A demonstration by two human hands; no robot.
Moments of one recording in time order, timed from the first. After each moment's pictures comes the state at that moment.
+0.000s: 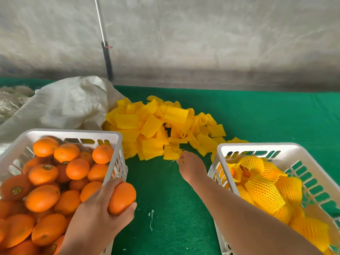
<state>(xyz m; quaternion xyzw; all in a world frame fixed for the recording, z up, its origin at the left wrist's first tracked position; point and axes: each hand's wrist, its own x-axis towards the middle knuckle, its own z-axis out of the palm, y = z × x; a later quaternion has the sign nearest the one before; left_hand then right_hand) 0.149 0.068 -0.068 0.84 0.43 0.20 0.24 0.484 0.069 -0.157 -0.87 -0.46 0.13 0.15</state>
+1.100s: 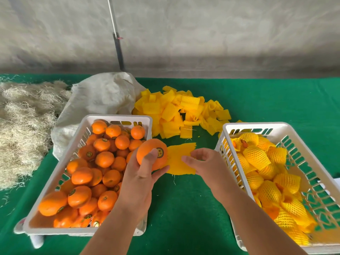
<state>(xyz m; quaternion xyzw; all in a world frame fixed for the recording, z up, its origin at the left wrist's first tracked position) 0.115 -0.032 0.077 0.43 0.36 0.39 0.73 0.298 -0.103 0.051 -0.75 -0.28 0.34 0.49</state>
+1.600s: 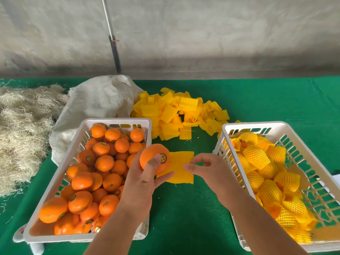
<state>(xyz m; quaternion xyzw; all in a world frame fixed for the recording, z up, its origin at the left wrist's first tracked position) 0.109 -0.023 0.070 0.43 0.35 0.35 0.75 0.298 -0.114 0.053 -0.75 -0.32 0.34 0.47</state>
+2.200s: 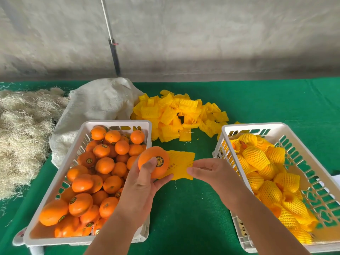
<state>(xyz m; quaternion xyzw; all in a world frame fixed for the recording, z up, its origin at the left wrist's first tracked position) 0.103 -0.025 0.071 0.40 0.32 0.35 0.79 0.299 -0.131 0.063 -0.69 -0.35 0.39 0.50</state>
